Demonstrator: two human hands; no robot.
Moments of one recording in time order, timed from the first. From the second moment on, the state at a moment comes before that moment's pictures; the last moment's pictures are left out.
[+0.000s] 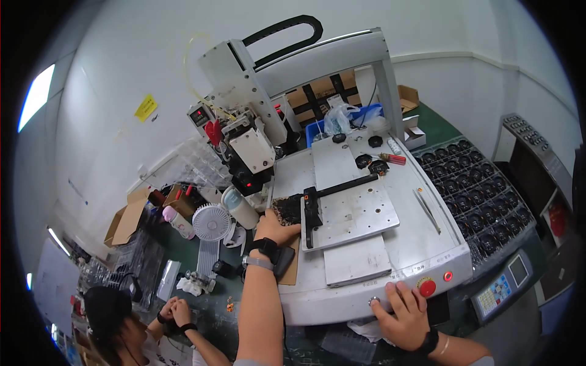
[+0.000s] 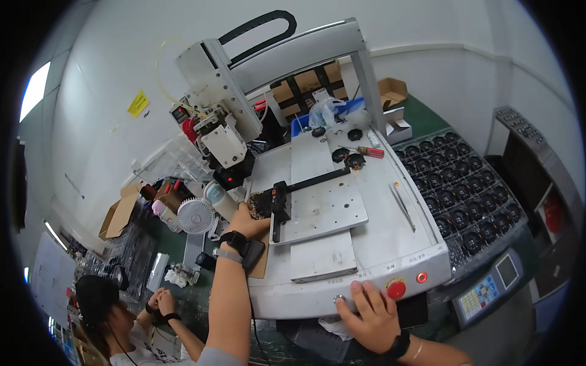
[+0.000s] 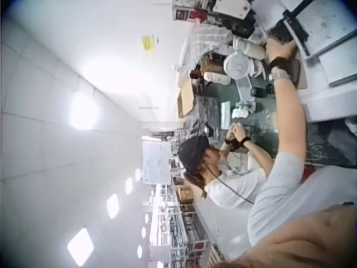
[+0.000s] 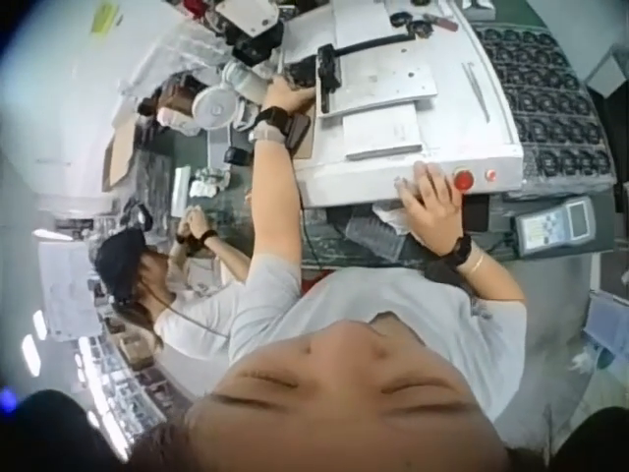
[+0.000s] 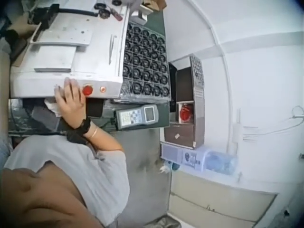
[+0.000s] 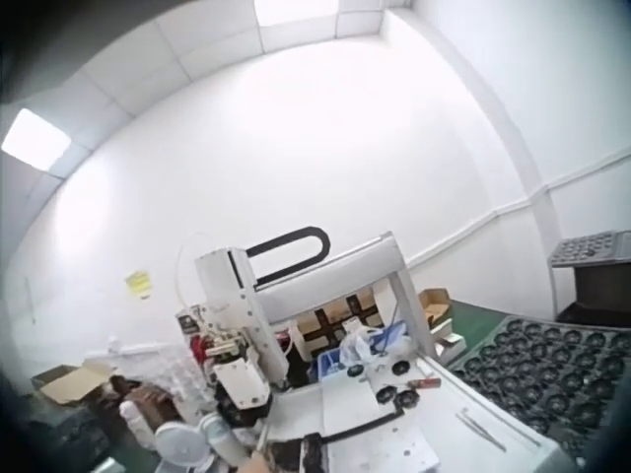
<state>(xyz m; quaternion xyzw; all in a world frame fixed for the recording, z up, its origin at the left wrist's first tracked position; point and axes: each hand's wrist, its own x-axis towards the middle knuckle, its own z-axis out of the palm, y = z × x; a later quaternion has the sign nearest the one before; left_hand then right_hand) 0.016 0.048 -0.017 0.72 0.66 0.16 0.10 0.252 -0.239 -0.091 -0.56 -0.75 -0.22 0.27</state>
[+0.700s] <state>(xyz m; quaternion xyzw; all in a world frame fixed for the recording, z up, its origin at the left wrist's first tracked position) -0.022 0.087 -0.066 0.78 0.58 0.24 0.07 0.396 -0.361 -0.155 -0.87 -0.42 -0.15 0.22</state>
